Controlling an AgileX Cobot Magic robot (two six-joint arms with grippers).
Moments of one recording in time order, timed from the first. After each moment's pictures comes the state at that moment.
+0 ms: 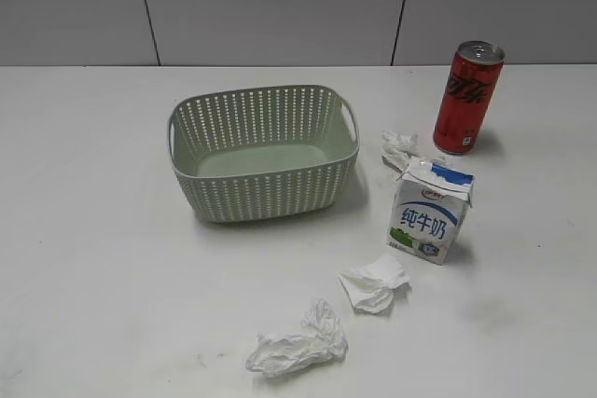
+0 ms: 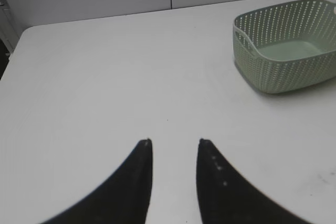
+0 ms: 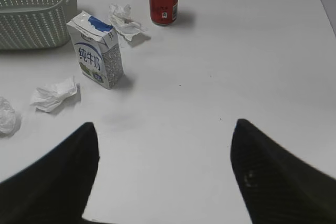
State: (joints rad) left arm -0.02 0.01 -0.51 -0.22 1.03 0.21; right arm 0.15 -0.01 -0.50 0.09 1.04 -0.02
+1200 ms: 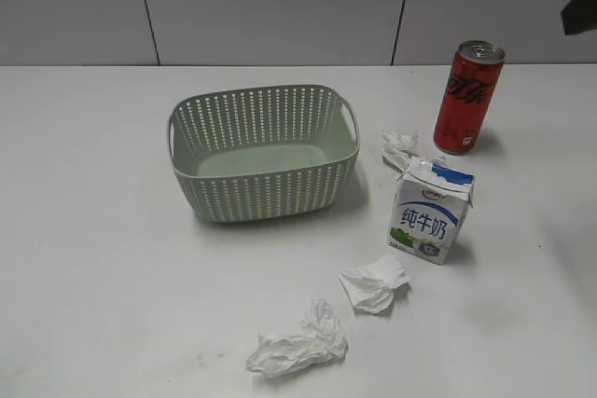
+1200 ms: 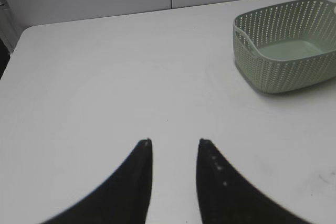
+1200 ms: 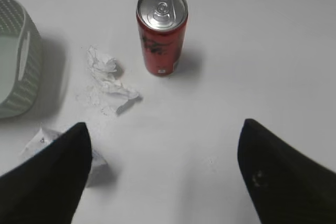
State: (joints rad) left arm -0.02 0.01 -0.51 -0.22 1.03 0.21; right arm 0.15 1.33 -1.17 0.09 0.77 -0.07
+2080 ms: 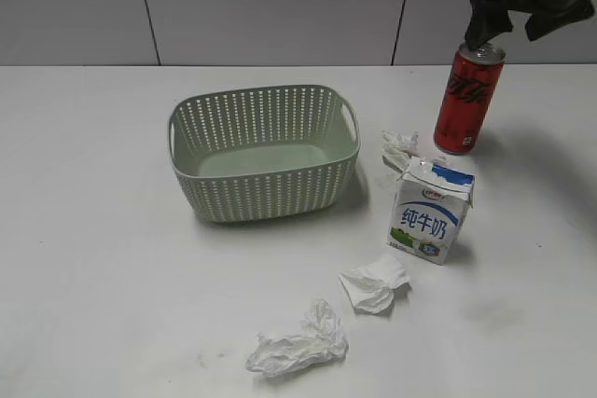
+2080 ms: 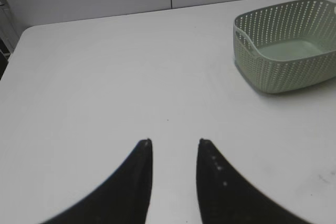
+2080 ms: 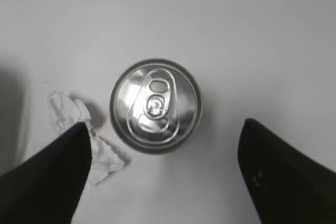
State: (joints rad) left arm -0.02 0.01 -0.51 -0.22 1.03 0.21; right arm 0.15 1.93 -1.65 0.09 0.84 -0.11
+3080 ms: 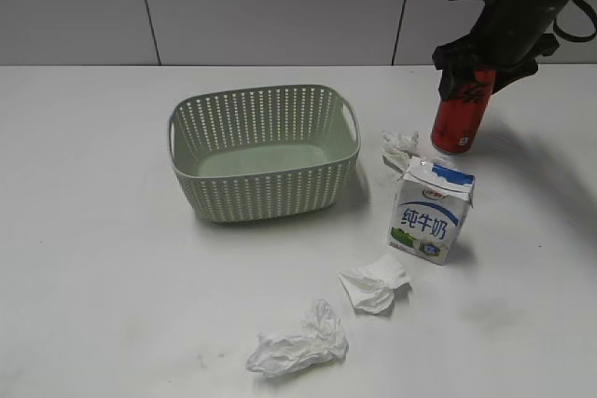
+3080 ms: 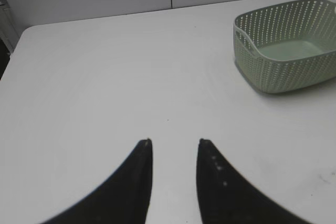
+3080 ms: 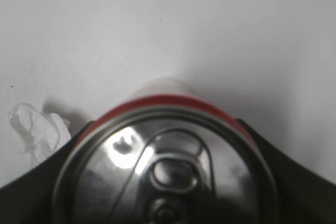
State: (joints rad) left arm -0.02 0.01 -0.51 -0.22 1.03 0.21; right arm 0.17 2.18 -1.75 0.09 0.85 -0.06
